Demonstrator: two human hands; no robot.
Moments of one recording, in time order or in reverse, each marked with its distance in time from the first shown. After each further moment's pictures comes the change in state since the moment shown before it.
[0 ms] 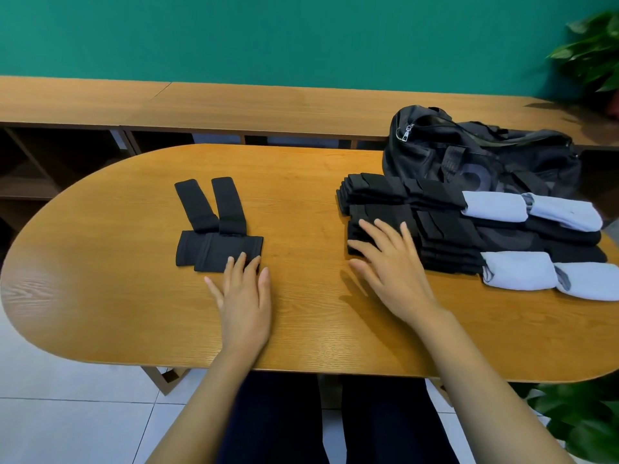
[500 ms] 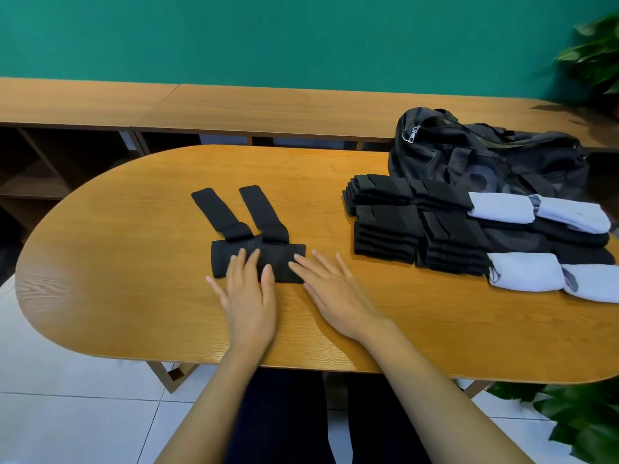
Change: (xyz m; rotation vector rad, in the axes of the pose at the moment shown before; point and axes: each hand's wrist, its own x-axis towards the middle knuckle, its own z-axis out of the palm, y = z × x) left_hand -0.002 0.002 -0.004 0.017 0.096 -0.011; right_hand 0.008 -0.074 0.040 0.169 -0.287 -0.138
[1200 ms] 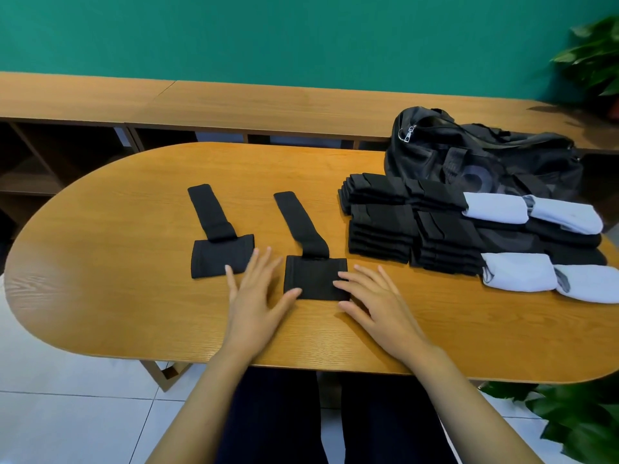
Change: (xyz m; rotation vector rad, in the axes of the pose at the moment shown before) left_hand -0.002 0.000 -0.004 -0.070 -0.219 0.249; right_hand -0.059 0.052 -0.002 0.070 0.139 0.082
